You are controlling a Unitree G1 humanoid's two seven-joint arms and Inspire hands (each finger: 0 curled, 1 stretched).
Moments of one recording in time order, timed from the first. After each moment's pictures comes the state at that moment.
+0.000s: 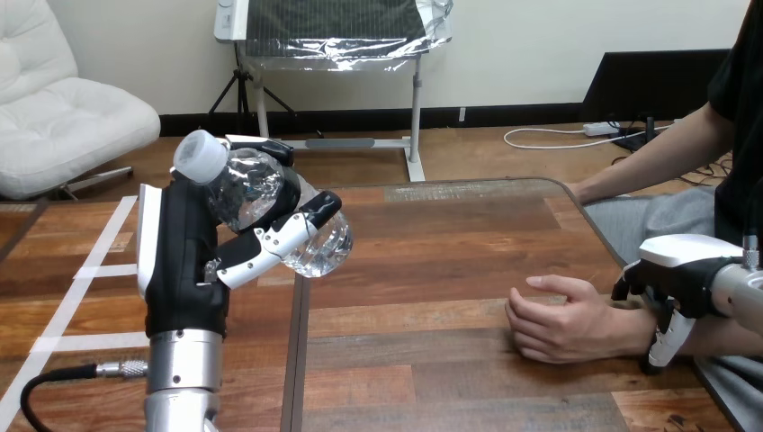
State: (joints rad) left arm 0.05 0.01 0.03 -0.11 0.11 -0.33 0.07; right arm -0.66 -0.75 0.48 0.96 -0.77 -0.23 0.32
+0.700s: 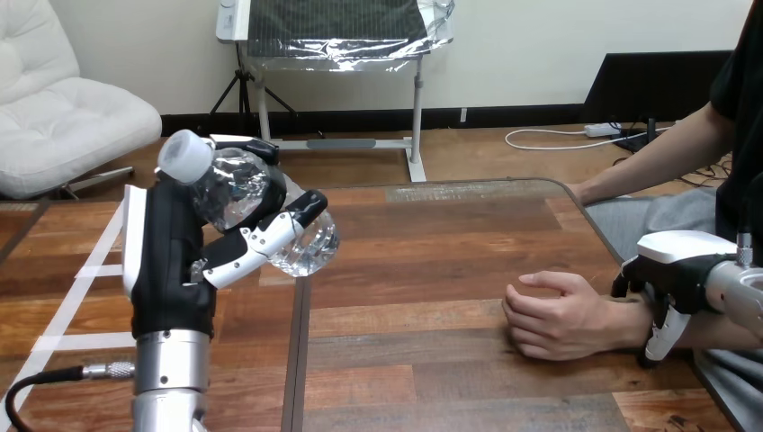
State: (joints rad) left arm 0.05 0.02 0.06 -0.11 0.11 -0.33 0.07; right arm -0.70 -0.72 0.51 1.03 -0.78 -0.23 0.28
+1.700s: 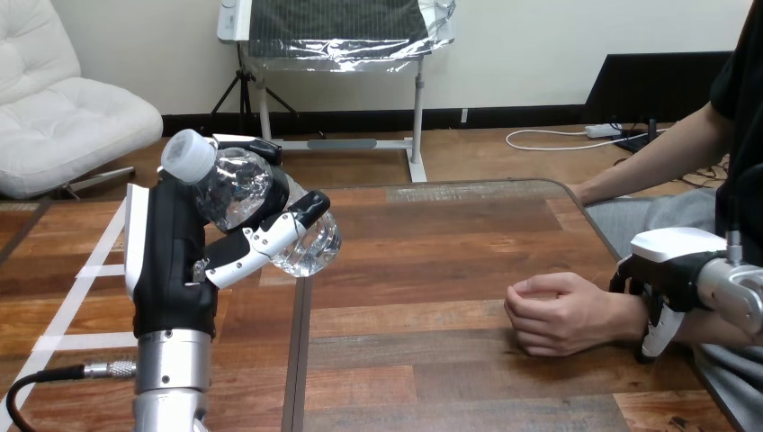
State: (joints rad) left arm 0.05 0.02 0.05 -0.11 0.11 -0.33 0.07; right arm -0.73 -0.70 0.55 1.05 -0.81 -0.21 0.26
